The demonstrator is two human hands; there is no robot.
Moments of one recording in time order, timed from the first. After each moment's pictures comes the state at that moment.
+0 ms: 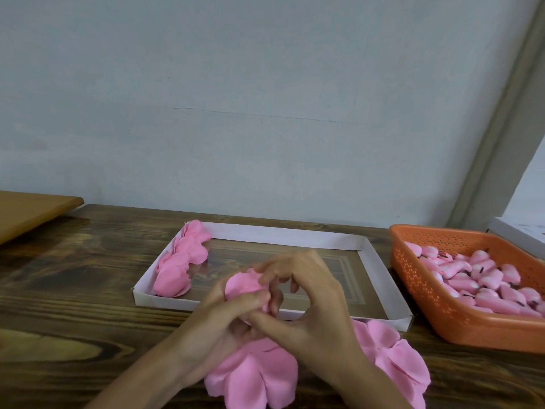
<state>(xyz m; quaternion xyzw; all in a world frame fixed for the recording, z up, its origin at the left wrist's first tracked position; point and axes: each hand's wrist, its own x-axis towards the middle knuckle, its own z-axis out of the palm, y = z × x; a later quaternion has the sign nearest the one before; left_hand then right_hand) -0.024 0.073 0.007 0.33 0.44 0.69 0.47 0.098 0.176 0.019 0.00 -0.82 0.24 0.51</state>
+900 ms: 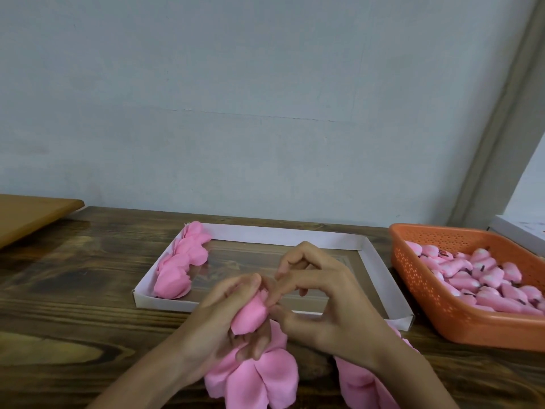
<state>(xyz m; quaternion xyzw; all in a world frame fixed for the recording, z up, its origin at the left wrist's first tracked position) -0.042 0.080 -0.007 0.45 0.35 0.66 0.50 0.120 0.197 0.043 0.01 -0.89 0.29 0.35</state>
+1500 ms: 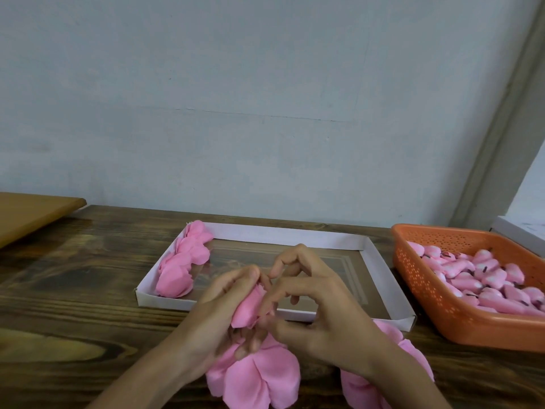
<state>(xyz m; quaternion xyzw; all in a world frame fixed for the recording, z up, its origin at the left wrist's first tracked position) -0.045 0.079 -0.009 0.38 0.41 0.69 0.46 0.113 0.191 0.034 0.01 -0.90 0.31 0.32</state>
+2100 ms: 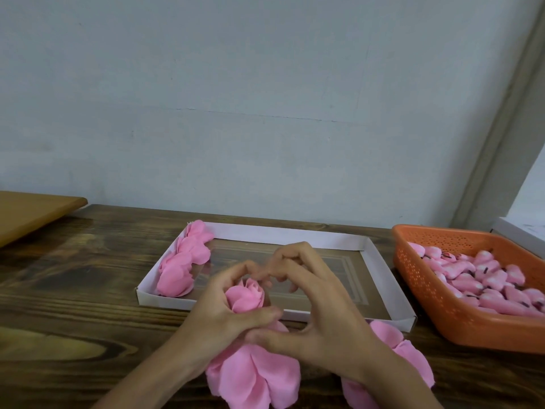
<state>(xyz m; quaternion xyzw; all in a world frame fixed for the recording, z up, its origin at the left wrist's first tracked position) -0.046 0.078 -0.007 0.48 0.48 0.67 0.29 0.109 0.190 0.029 0.01 -0.89 0.25 0.37</state>
